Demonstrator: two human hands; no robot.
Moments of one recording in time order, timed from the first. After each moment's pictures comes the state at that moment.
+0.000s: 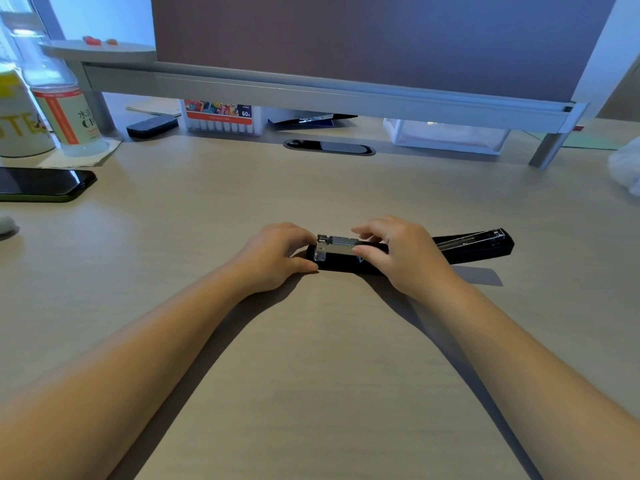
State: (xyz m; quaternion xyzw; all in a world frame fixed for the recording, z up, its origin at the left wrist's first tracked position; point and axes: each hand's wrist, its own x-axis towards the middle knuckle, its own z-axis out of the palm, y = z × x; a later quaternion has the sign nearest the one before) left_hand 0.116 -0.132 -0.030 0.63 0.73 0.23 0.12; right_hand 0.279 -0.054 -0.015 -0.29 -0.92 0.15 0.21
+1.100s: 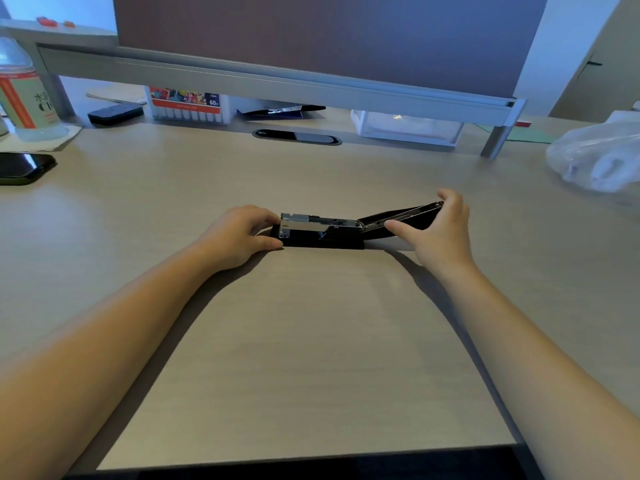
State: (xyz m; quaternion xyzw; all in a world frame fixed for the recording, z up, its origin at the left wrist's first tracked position) left_hand 0.128 -0.143 -0.030 0.60 0.74 0.27 0.13; right_hand 0.349 -0.047 -0.018 -0.53 -0.71 0.25 0.37
